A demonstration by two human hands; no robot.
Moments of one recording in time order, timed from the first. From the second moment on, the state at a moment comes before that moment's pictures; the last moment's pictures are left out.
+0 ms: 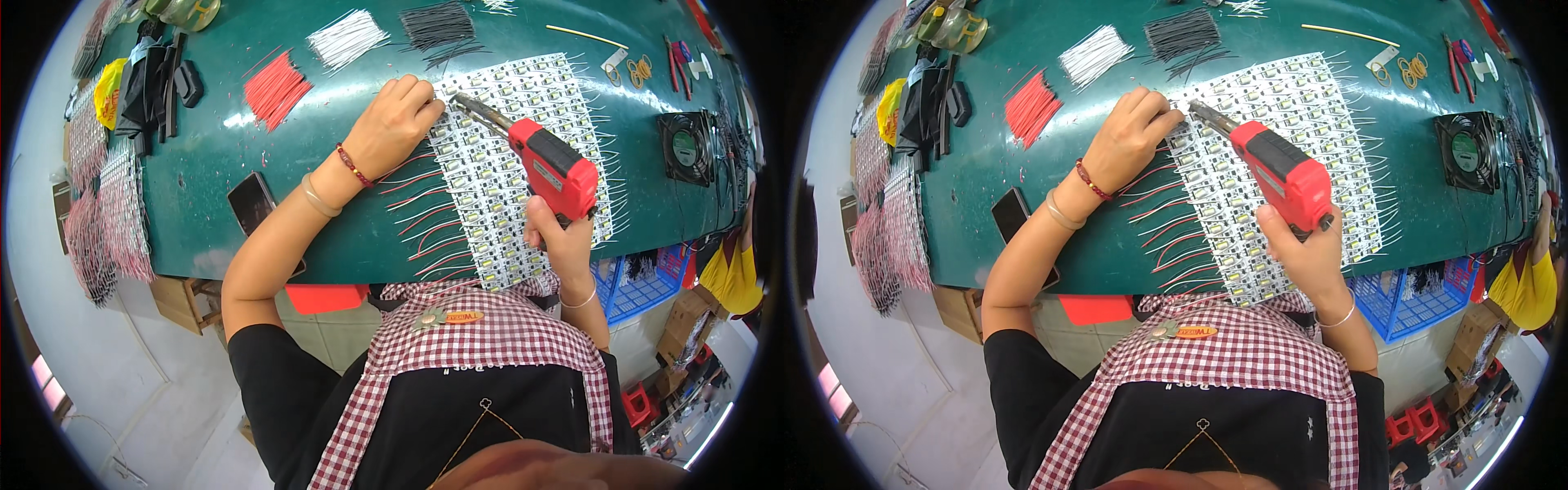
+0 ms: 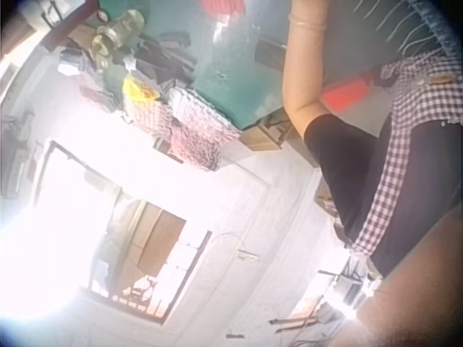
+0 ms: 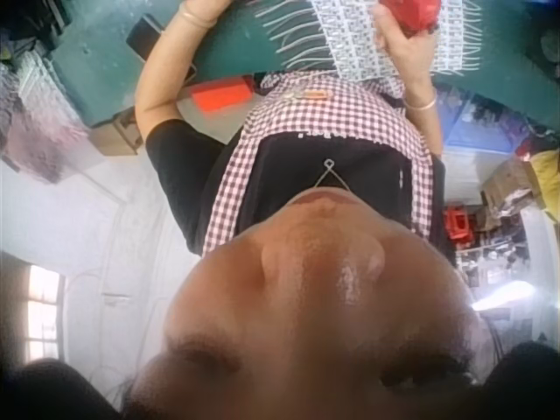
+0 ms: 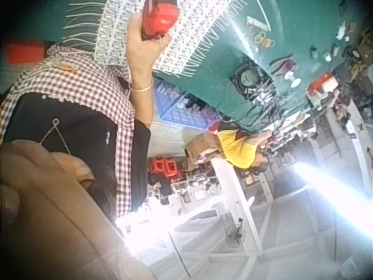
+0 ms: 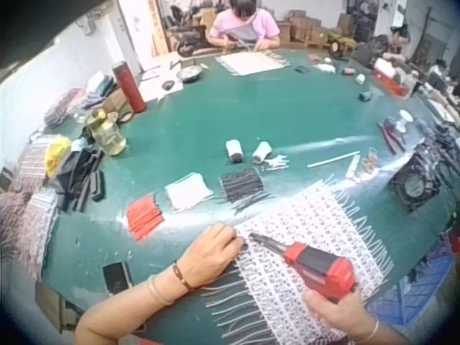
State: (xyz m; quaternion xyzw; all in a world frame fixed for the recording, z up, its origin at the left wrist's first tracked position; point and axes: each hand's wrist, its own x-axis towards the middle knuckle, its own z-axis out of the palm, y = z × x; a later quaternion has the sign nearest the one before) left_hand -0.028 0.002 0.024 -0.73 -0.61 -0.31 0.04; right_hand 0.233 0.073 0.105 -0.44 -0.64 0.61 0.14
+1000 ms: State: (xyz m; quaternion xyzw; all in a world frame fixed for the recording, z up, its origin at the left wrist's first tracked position) left_hand -0.026 0.003 0.020 -0.74 -0.61 -0.29 0.07; right_hand 0.233 0.083 0.106 -0.40 -0.53 0.72 0.20
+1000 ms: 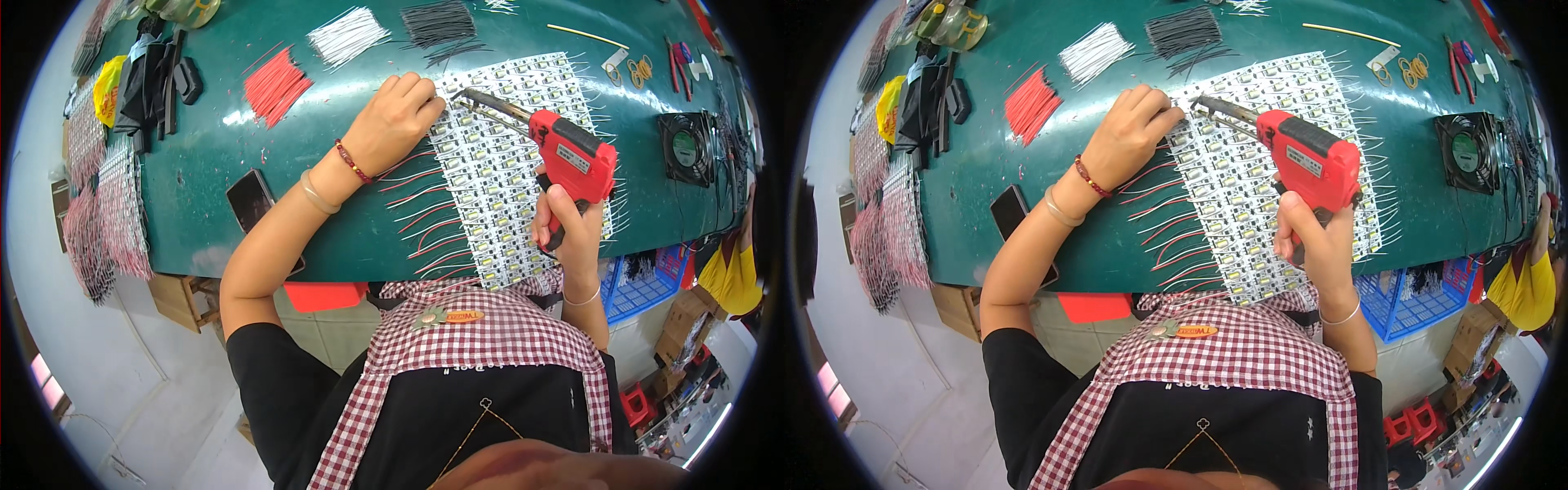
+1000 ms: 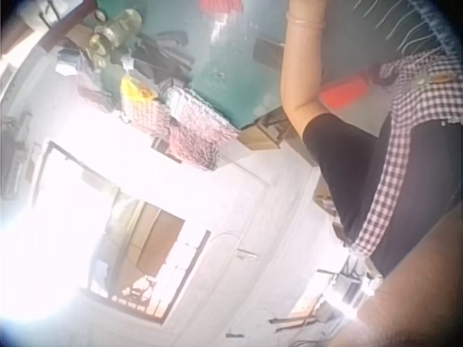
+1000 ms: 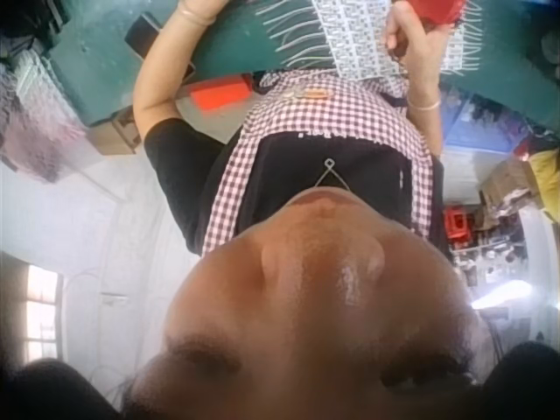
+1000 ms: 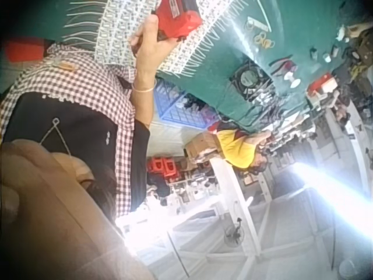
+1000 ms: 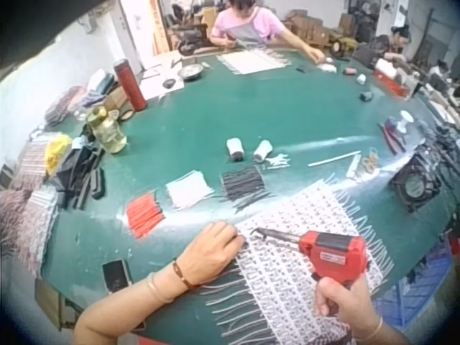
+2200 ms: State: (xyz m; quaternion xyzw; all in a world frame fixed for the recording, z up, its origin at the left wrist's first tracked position) left_hand 0.001 -0.015 0.038 -0.62 -0.69 -0.38 -0.05; right_hand 0.422 0.200 0.142 -0.36 -0.54 0.51 0.57
